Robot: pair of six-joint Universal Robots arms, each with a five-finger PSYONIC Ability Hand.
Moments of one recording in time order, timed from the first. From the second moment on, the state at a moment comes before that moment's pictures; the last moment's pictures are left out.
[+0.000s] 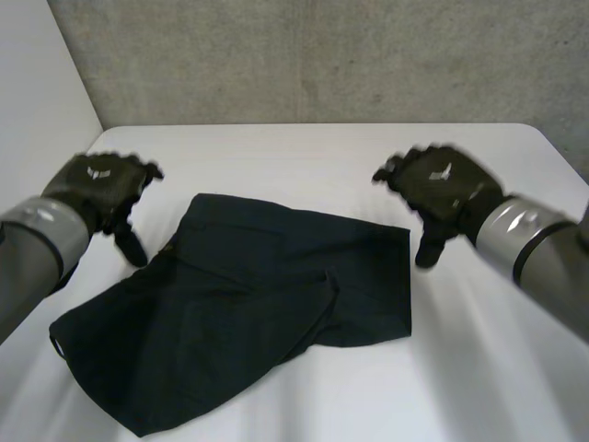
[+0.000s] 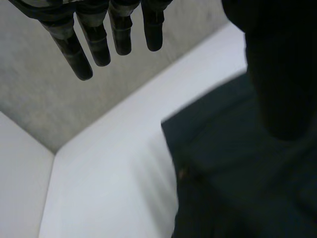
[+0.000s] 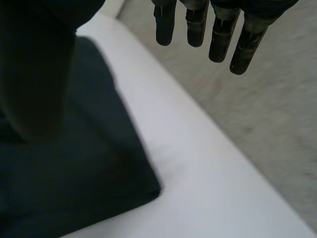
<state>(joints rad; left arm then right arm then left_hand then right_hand) 4.42 -1.69 -1.57 2.93 -1.59 3.53 1.98 -1.37 1.49 0.19 1.34 2.64 0.23 0.23 0.23 0.23 0.05 0.16 0.19 0.19 0.23 0.06</state>
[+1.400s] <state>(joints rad) 4.69 -1.72 -1.74 3.02 -1.43 3.80 2.08 -1.27 1.61 0.04 1.38 2.63 0.36 0.38 0.38 0.37 0.19 0.16 0.19 0.19 0.23 0.06</state>
